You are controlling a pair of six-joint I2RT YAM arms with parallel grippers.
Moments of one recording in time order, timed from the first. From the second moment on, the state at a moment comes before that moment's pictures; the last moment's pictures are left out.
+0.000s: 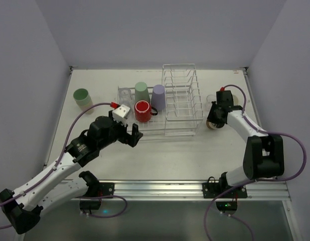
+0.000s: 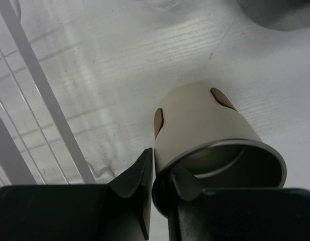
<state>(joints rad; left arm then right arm) -0.72 0.78 0.74 -0.39 0.00 -0.20 0.08 1.49 0.94 -0.44 0.05 0.43</state>
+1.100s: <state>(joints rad) -0.68 1.25 0.89 -0.05 -0.20 -0.09 0.08 0.75 0.65 -0.20 -0.13 0.52</state>
